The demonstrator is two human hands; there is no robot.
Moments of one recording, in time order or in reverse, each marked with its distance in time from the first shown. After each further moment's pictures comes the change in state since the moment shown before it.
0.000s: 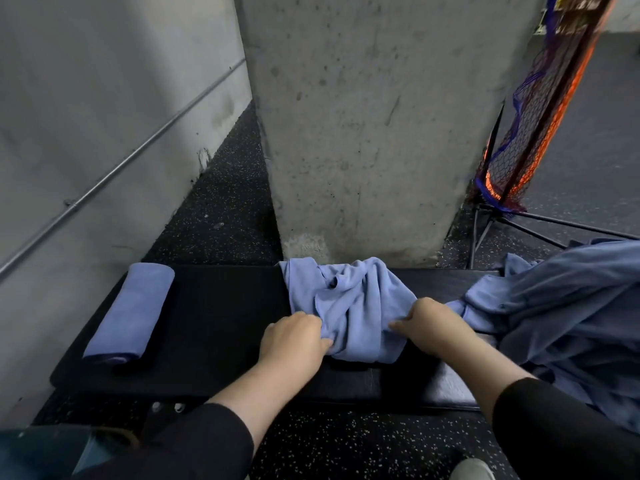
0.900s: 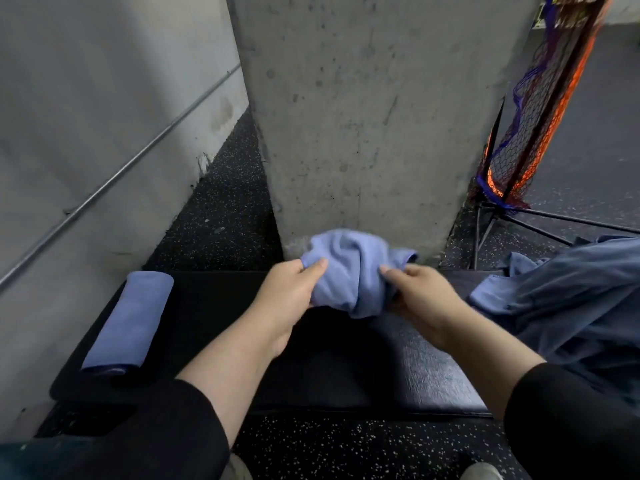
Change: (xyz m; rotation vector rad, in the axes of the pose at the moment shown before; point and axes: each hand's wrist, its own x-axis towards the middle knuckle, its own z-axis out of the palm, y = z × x) left_hand 0.015 0.008 -0.068 -1.396 0.051 -0.090; right_hand -0.003 -0.033 -0.024 1.311 0.012 -0.272
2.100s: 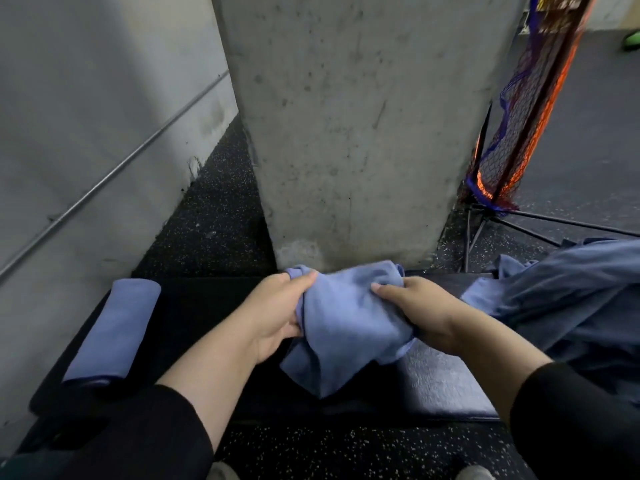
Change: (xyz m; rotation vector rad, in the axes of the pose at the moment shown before) left_hand 0.002 0.004 -0.001 -0.029 -0.060 -0.194; right_hand -0.017 -0.013 -0.017 -0.274 -0.107 0.114
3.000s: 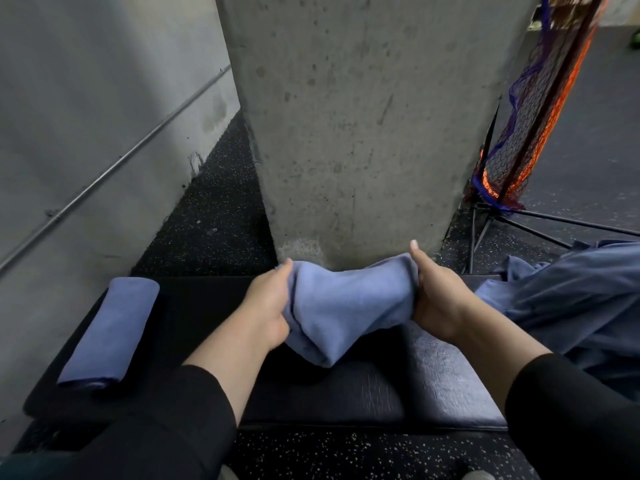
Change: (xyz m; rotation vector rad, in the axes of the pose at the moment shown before) left_hand 0.048 -0.013 -0.002 -0.305 0.240 -0.085; right_hand 0.032 0.001 -0.011 0.564 0.061 0.064
